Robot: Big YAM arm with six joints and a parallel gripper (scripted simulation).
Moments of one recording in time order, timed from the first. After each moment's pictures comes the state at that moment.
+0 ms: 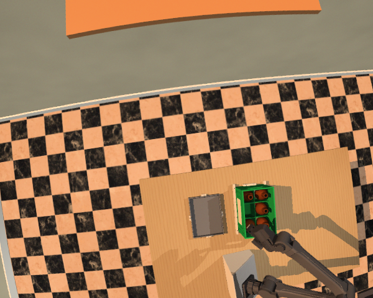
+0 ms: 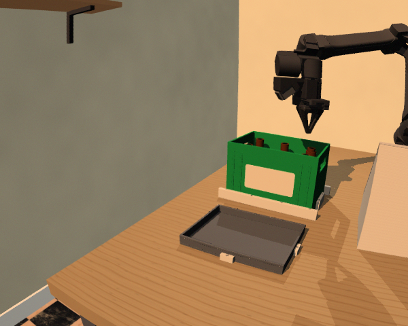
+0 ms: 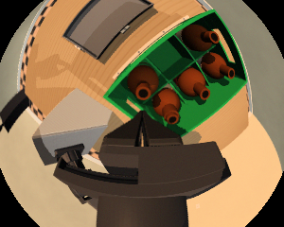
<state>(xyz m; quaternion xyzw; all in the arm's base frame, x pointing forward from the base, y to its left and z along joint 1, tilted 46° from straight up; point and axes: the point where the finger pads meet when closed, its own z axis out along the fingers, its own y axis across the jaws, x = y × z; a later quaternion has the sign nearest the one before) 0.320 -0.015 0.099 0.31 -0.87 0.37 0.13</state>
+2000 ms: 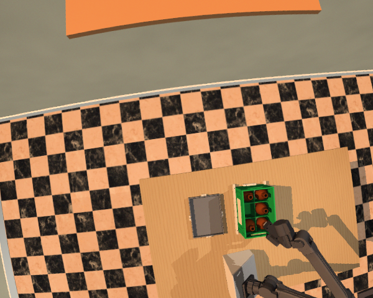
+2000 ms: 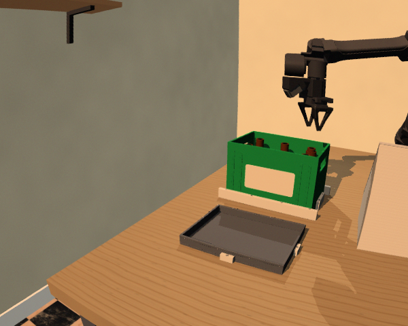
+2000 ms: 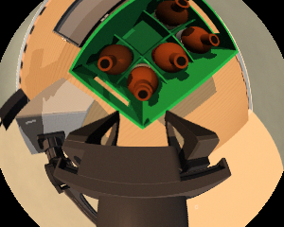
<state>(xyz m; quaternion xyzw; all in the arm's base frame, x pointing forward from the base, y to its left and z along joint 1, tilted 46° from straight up) 0.315 -0.074 0.159 0.31 -0.87 0.37 0.13</state>
